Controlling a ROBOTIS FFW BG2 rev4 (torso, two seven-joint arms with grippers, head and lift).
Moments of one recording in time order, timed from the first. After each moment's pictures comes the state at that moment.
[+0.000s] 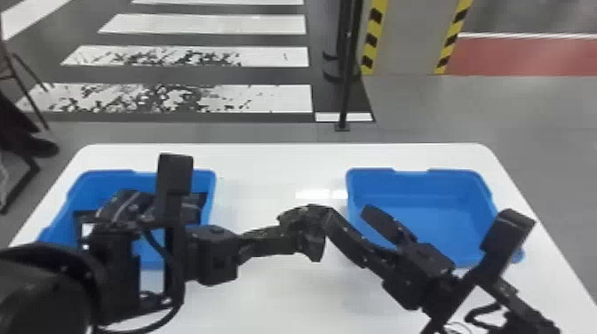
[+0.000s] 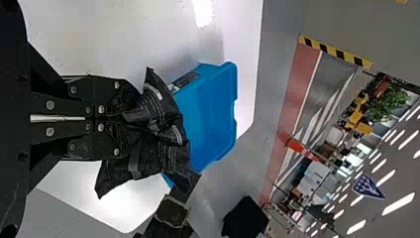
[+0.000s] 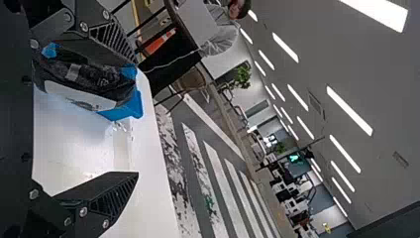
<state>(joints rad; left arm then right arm) 0.12 0.18 0.01 -2.31 0.50 1.31 -0.49 0.47 -0.11 0.07 -2.25 -0.55 0.48 0.36</state>
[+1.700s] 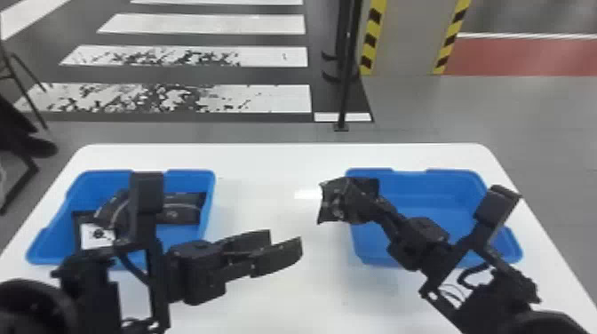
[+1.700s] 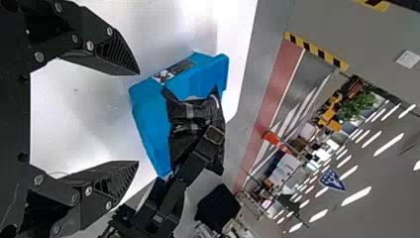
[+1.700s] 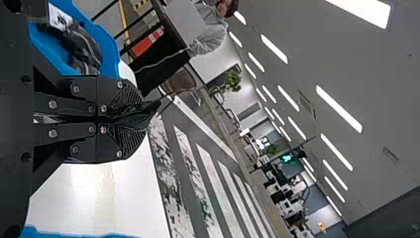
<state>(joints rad) 0.26 0.16 0.11 -2.36 0.62 1.22 -0.48 0.28 -0.10 0.01 -2.01 -0.59 0.44 0.42</state>
